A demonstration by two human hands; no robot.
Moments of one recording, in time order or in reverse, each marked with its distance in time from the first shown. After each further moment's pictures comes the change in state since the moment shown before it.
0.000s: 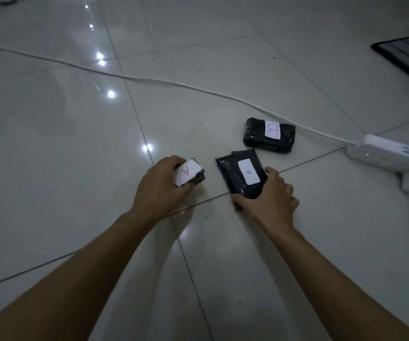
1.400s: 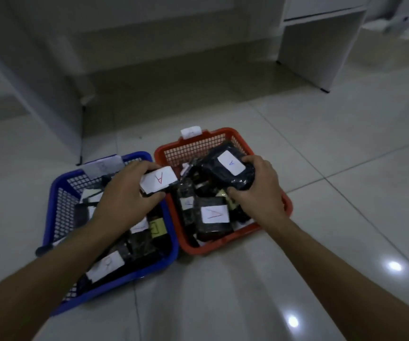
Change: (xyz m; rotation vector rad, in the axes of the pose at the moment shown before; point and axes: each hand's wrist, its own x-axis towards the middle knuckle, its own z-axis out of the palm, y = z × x) left_hand -0.720 -0.075 -0.270 0.348 1.027 -1.179; right_hand -0.597 -0.315 0.165 0.326 -1.056 -1.547
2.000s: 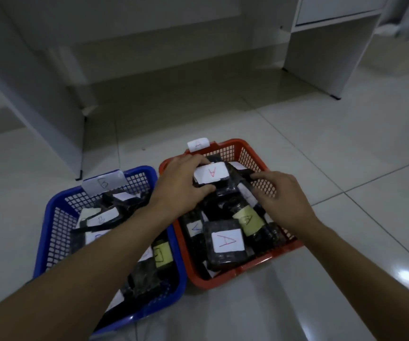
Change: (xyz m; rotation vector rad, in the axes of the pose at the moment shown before) left_hand 0.088 0.022 0.060 -0.036 -0.045 0.167; right_hand 0.043 0.032 -0.010 -0.129 -0.115 -0.035
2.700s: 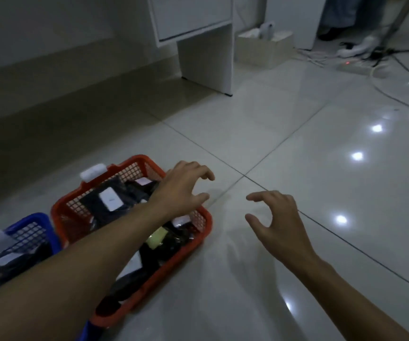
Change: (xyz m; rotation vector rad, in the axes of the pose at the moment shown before) left_hand 0.058 0.147 0.117 0.051 -0.352 0.477; right_hand -0.131 0.101 -0.098 -0.077 0.345 0.187
